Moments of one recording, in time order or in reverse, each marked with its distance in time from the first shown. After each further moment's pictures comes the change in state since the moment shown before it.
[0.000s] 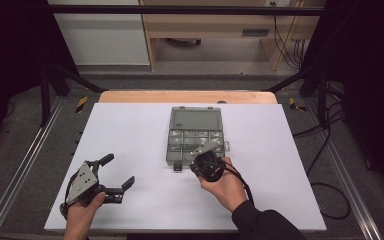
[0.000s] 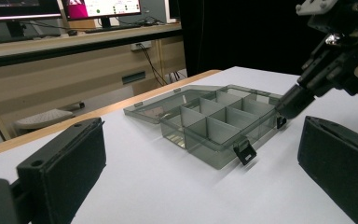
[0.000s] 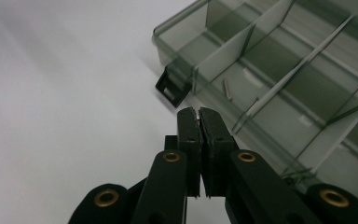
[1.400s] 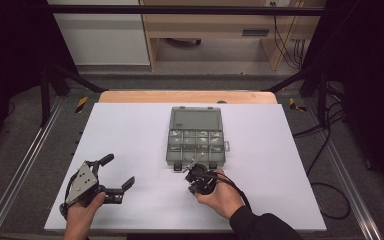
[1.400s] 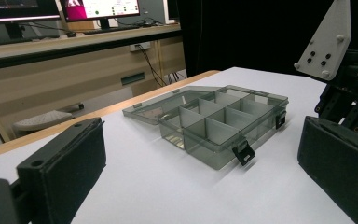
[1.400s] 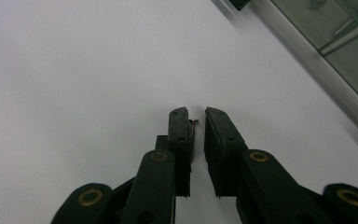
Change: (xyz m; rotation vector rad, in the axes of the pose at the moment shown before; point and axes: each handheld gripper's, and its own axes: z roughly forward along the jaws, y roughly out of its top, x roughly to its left) left arm -0.001 0.000 0.000 -0.006 -0.005 0.001; right arm 0.023 -0.023 0.027 0.306 0.067 -0.077
